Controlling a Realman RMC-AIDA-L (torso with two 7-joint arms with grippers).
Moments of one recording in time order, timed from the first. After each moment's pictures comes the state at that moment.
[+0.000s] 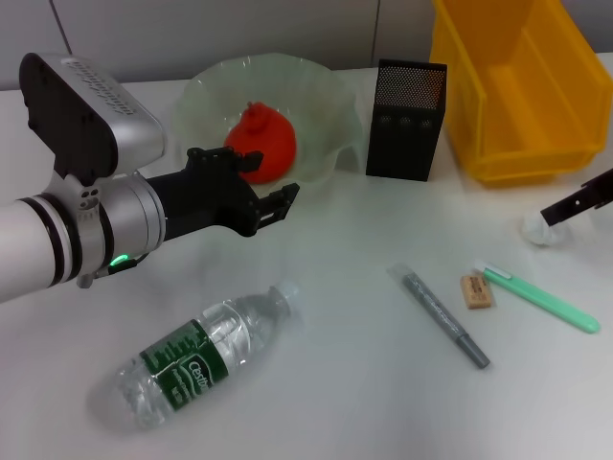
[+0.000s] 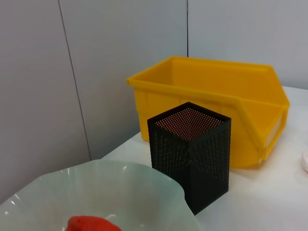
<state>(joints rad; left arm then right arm) -0.29 -2.08 1.74 1.24 -1.30 -0.65 1.28 0.71 1.89 -0.78 -0.85 0.45 1.51 -0.89</state>
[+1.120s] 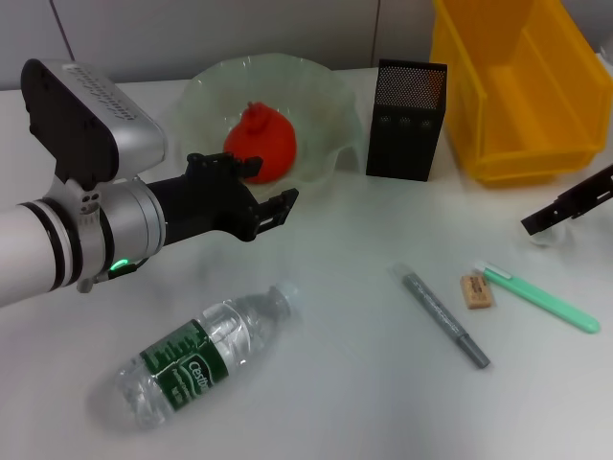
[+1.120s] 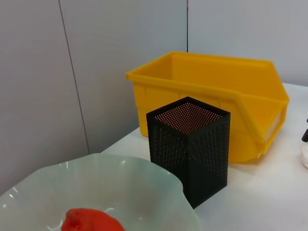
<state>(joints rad) -0.29 -2.08 1.74 1.23 -1.31 -0.65 1.28 0.74 1.90 -0.82 -0.75 0.45 1.42 -0.91</state>
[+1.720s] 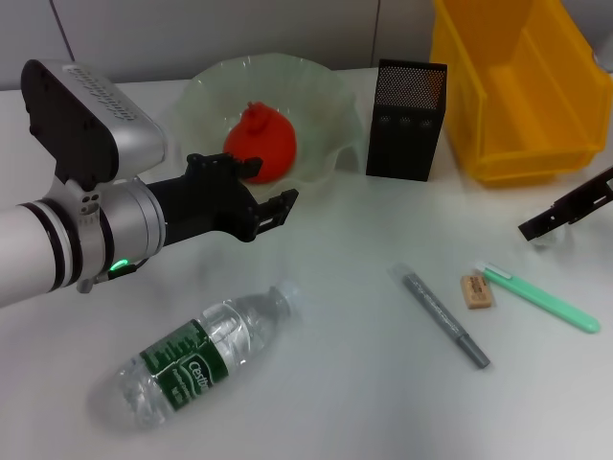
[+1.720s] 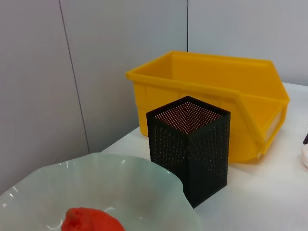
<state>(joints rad) -0.29 -2.08 1.74 1.23 -1.31 -0.65 1.28 0.74 1.91 -0.83 -0.75 0.44 1.41 -0.91</state>
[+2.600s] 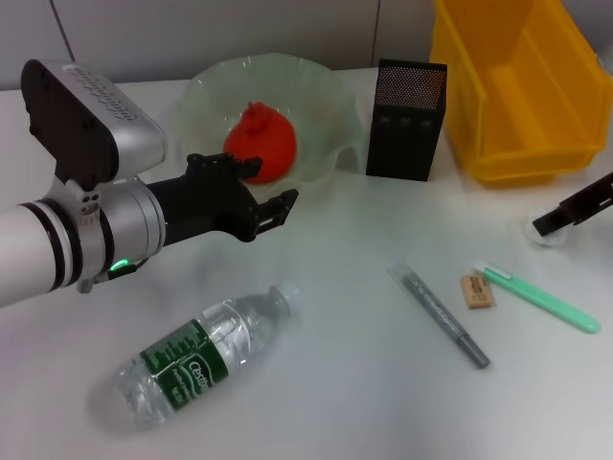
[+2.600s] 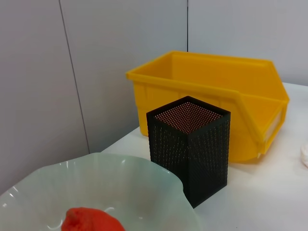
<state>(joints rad) -0.29 -2.08 1.74 1.23 -1.31 -0.65 1.28 0.73 1.91 -0.84 -0.75 0.44 1.39 -0.90</state>
